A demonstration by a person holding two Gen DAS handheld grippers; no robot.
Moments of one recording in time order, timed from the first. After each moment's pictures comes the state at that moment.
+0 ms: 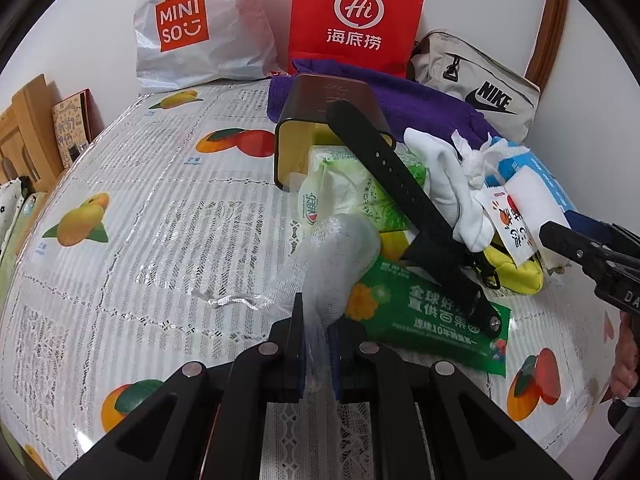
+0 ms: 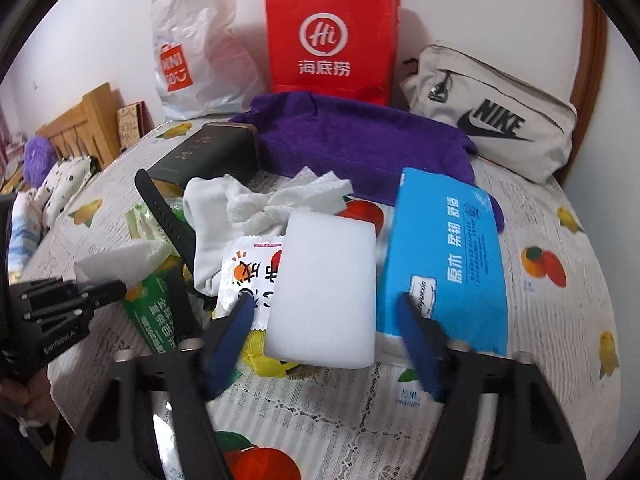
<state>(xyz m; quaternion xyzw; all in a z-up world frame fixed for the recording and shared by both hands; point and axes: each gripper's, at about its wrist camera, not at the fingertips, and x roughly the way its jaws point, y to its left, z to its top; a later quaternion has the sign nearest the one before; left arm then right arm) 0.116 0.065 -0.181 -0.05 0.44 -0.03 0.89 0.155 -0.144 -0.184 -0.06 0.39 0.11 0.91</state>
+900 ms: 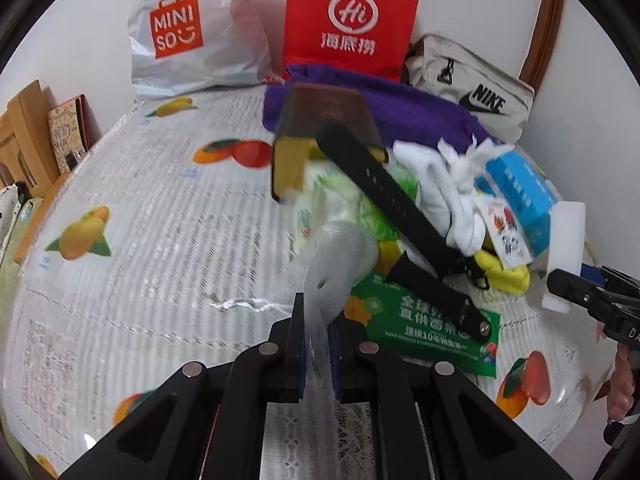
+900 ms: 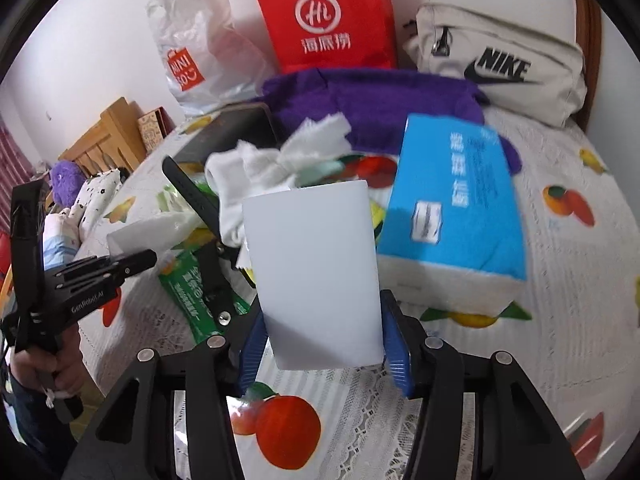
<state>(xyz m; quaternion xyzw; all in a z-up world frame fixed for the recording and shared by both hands) 0.118 0.071 -0.164 -0.05 0.44 -0.04 0.90 0.132 -0.169 -0.191 0.02 0.43 0.16 0.89</state>
